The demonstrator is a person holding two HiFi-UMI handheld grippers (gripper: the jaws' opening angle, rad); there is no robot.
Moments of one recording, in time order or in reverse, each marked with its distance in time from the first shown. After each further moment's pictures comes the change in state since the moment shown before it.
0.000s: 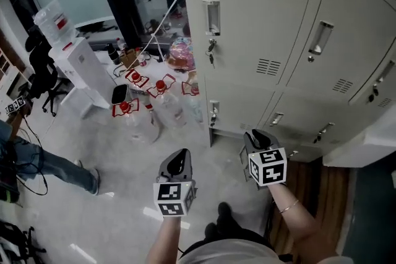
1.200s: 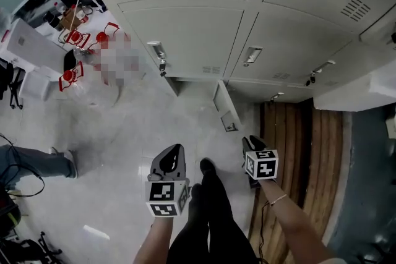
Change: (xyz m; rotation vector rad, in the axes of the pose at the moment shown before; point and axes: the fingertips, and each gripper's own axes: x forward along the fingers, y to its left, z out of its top) left arm 0.099 -0.107 -0.229 -0.019 0.334 -0.187; right arm 0.028 -0.116 -0.388 0.343 0.426 -0.171
